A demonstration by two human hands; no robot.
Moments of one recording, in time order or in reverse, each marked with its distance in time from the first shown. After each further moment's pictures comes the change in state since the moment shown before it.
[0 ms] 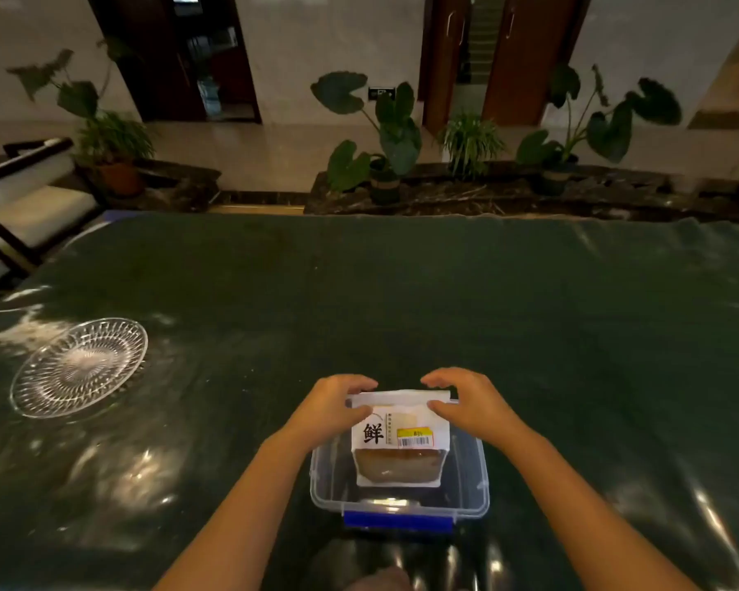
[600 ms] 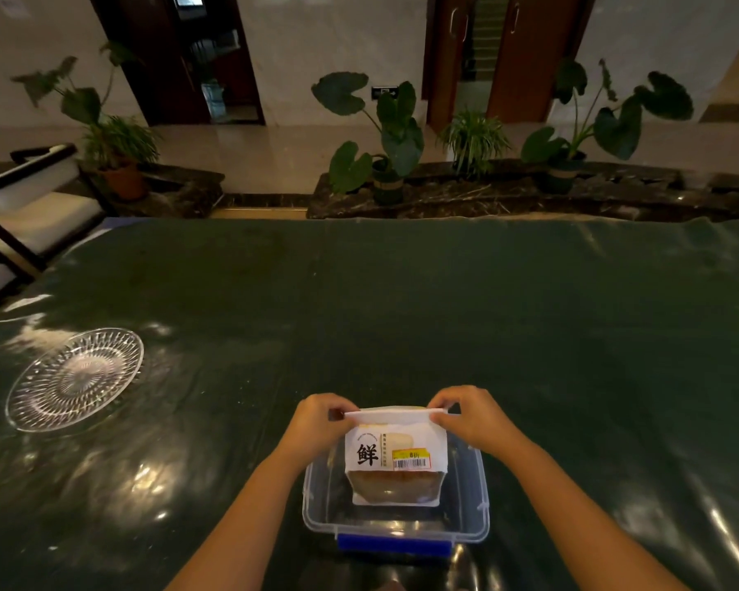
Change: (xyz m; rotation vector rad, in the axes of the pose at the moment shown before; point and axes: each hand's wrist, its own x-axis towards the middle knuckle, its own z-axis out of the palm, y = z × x) left_hand 0.012 -0.015 0.006 -0.106 0.077 -0.131; right_hand 0.022 0.029 0.003 0.090 -0.070 0.120
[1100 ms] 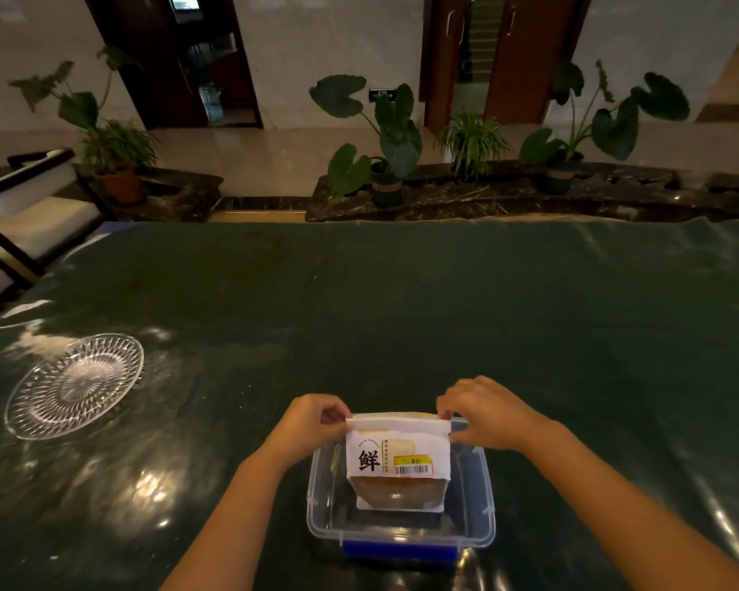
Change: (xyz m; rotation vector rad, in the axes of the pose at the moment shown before) left_hand 0.001 -0.006 -0.022 0.066 -0.084 0.054; right_hand 0.004 -0.005 -0.026 -0.624 -0.147 -0.346
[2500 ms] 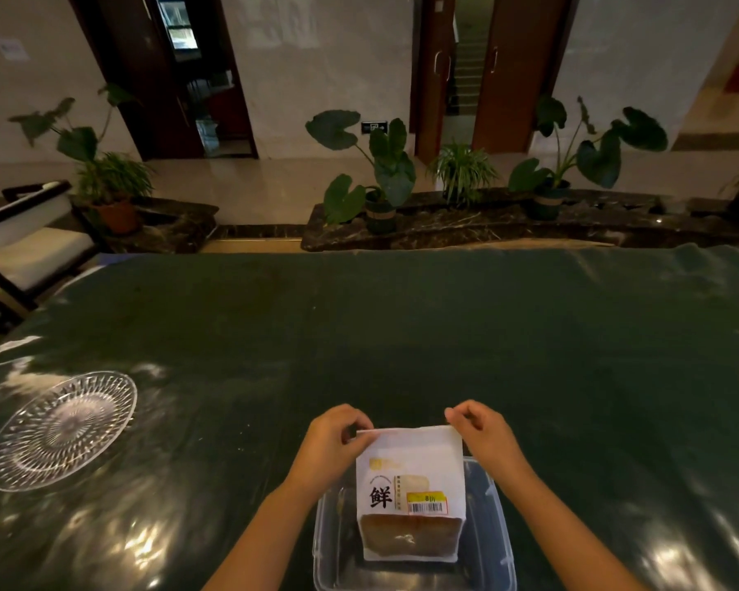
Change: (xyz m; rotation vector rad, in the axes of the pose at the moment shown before) left_hand 0.015 0.028 0.001 0.008 0.218 0.217; right_hand 0.023 -0.019 0.019 0.959 0.465 0.530
